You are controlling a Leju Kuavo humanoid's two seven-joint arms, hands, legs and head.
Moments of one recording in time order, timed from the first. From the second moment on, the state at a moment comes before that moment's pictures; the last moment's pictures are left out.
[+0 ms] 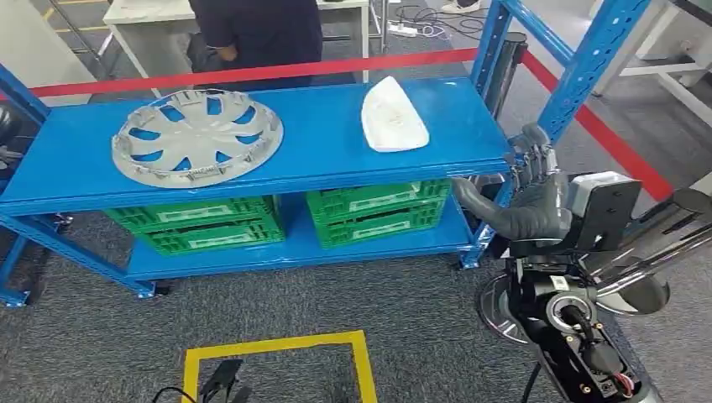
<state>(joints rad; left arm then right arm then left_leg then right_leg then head) -0.18 0.03 -1.04 -0.21 0.88 0.21 0.00 -0.28 -0.07 0.58 -1.57 -0.23 -0.52 -0.39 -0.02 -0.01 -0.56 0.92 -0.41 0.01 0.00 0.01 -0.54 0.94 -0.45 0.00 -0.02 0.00</state>
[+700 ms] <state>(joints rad) -0.18 0.03 -1.04 -0.21 0.88 0.21 0.00 -0.28 -0.07 0.58 -1.57 -0.23 -0.50 -0.39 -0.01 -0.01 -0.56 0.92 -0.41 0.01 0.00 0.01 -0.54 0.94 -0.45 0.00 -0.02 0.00</state>
